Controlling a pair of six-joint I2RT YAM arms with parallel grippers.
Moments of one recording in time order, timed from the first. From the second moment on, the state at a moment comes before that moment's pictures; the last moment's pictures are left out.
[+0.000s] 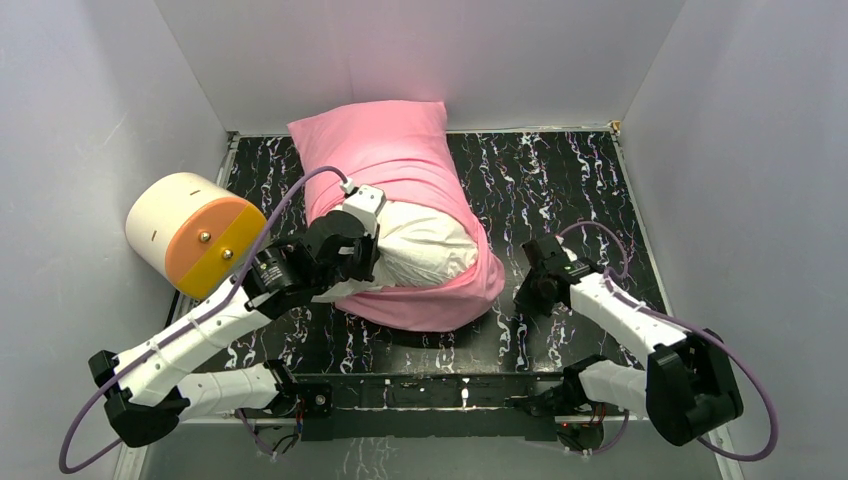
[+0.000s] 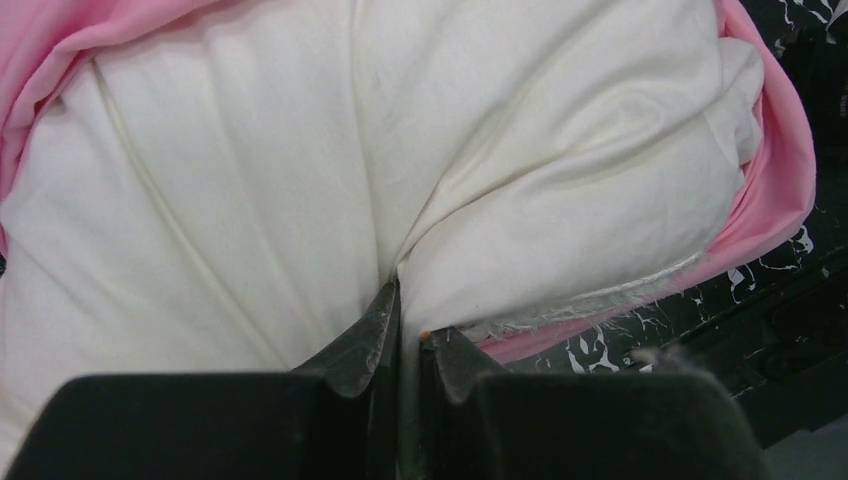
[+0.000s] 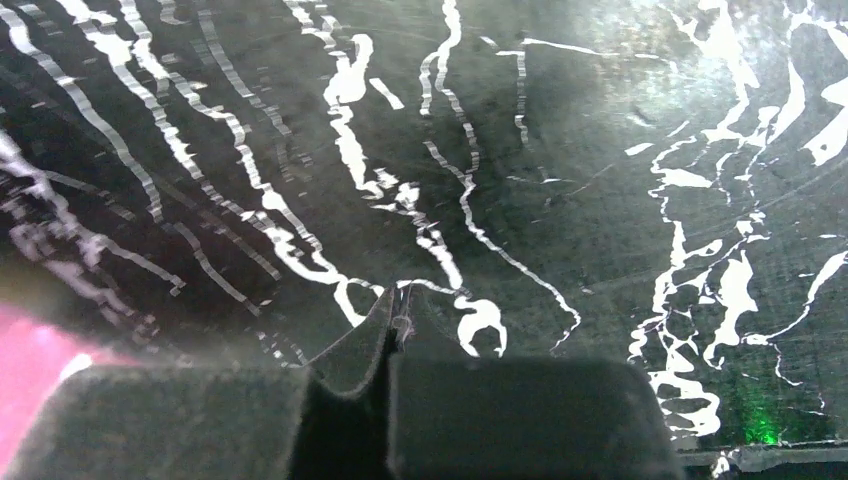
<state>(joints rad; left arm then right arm) -0.94 1.04 1.18 -0.78 -0.36 -0.32 0.44 1.16 0.59 -0.67 0.06 0.92</state>
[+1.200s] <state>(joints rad) -0.96 1.16 1.14 -0.69 -0.23 -0.35 0.49 0.92 0.65 -0.66 -0.15 1.00</state>
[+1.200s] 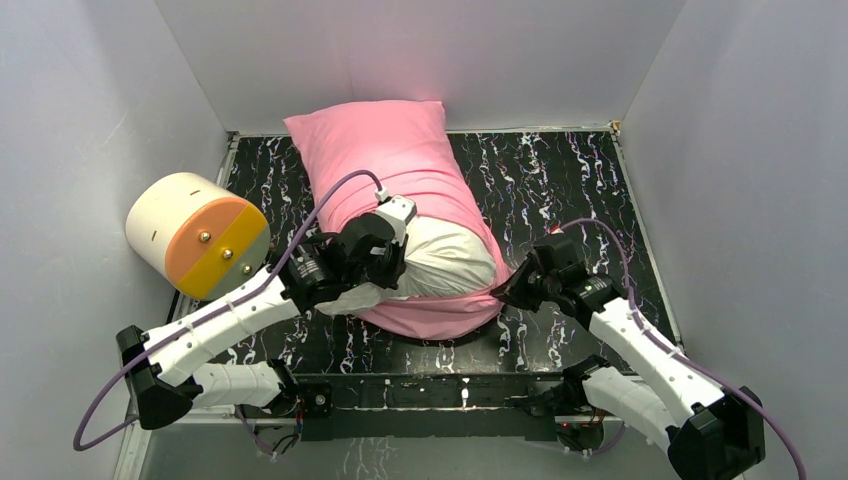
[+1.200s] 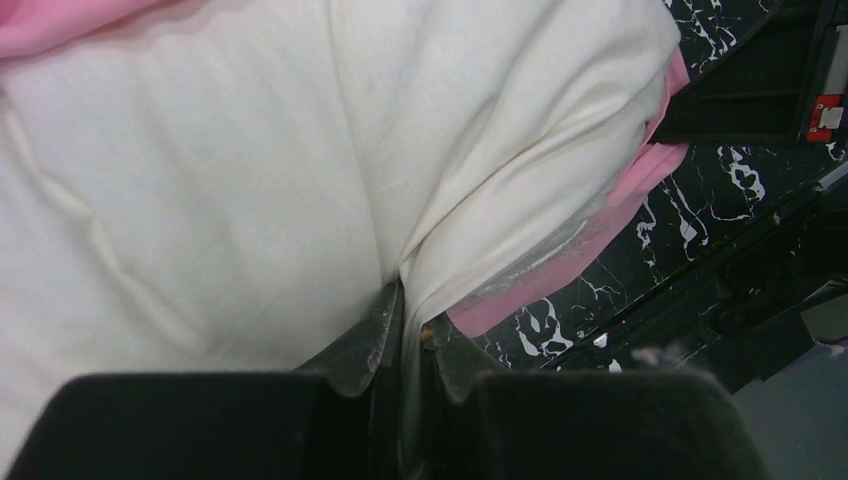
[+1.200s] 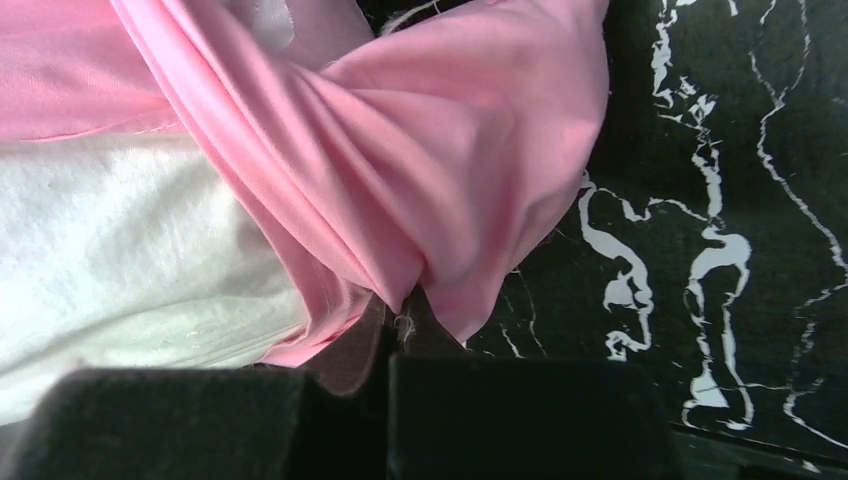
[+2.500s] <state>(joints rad) -1.26 1.52 1.11 -0.41 -0.25 0.34 0.45 0.84 0.58 -0.60 -0.19 1.00</state>
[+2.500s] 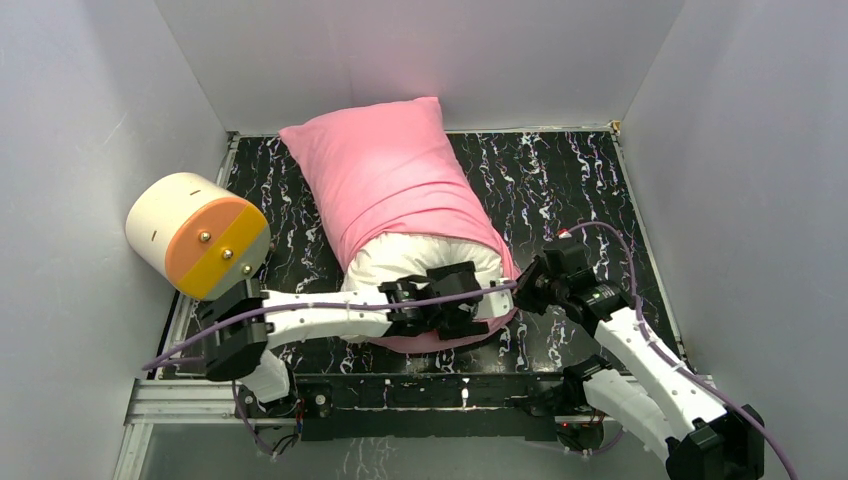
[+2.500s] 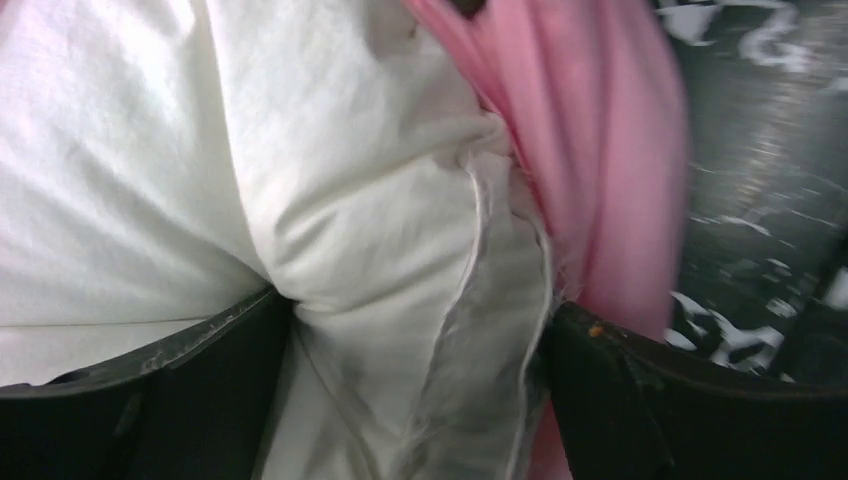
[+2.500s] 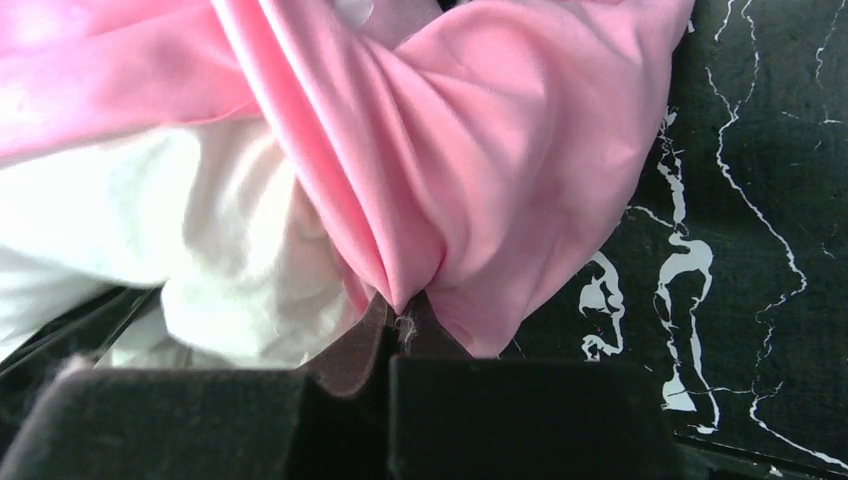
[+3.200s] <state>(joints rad) -1.06 1.55 1.21 -0.46 -0.33 0.13 0.45 0.84 0.61 -0.57 -0.20 1.01</state>
